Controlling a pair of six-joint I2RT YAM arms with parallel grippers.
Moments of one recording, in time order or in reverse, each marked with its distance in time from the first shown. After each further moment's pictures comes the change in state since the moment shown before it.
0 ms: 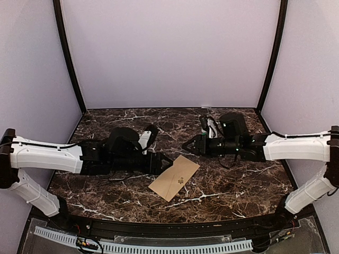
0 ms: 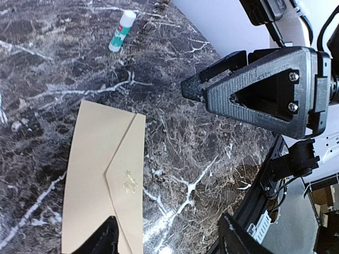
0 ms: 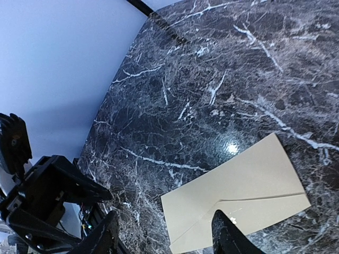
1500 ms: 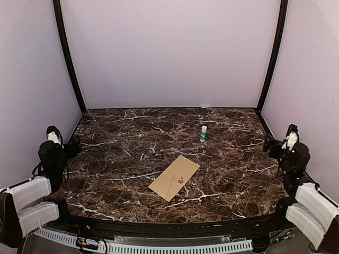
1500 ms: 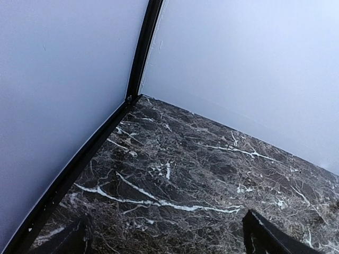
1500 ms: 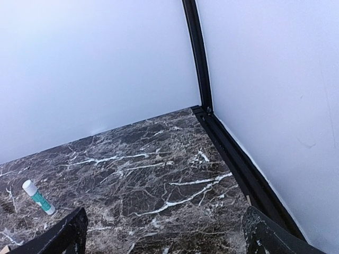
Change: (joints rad) left arm 1.145 -0.594 -0.700 0.480 -0.105 0.312; right arm -0.858 -0.801 -0.708 0.281 0.359 -0.496
